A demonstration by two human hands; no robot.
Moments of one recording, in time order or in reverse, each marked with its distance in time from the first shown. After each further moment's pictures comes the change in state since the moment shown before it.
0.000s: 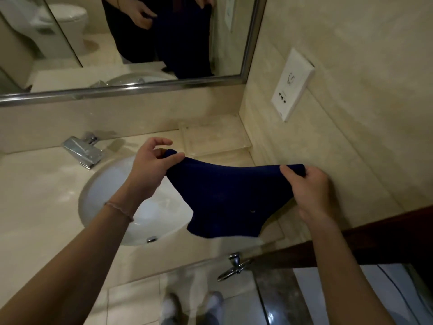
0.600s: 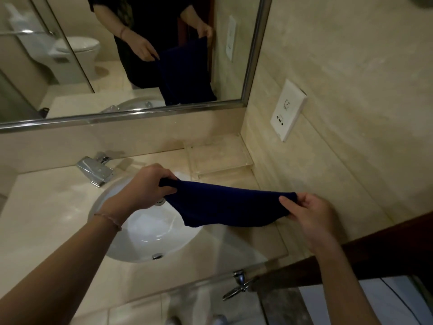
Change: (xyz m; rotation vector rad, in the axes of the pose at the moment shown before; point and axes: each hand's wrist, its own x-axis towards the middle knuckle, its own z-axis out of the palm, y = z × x) left_hand 0.011 0.011 -0.047 1.099 -0.217 0.434; right_hand -0.026 0.009 -0.015 0.049 -0.132 0.016
